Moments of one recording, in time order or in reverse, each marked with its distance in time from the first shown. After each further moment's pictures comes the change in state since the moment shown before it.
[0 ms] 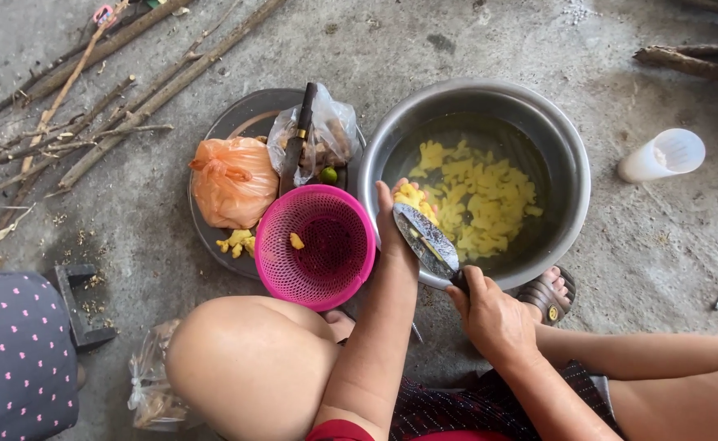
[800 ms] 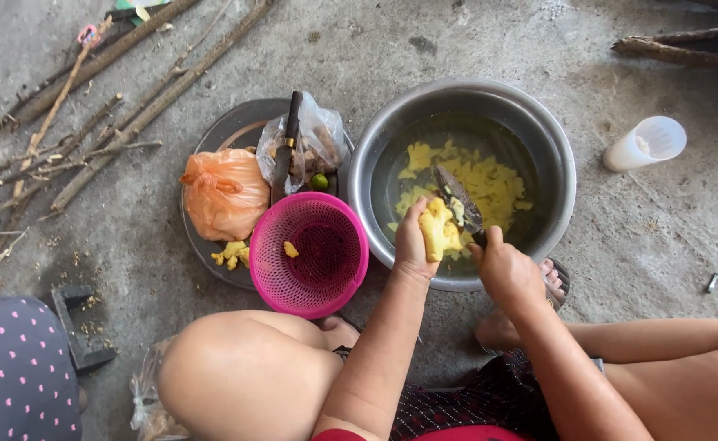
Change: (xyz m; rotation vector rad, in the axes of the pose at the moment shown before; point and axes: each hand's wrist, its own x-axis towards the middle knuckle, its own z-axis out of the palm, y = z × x) left_hand 0.017 -0.061 -0.020 0.033 -0.131 -0.108; right_hand 0.068 0.053 0.045 -0.093 -0.022 0.181
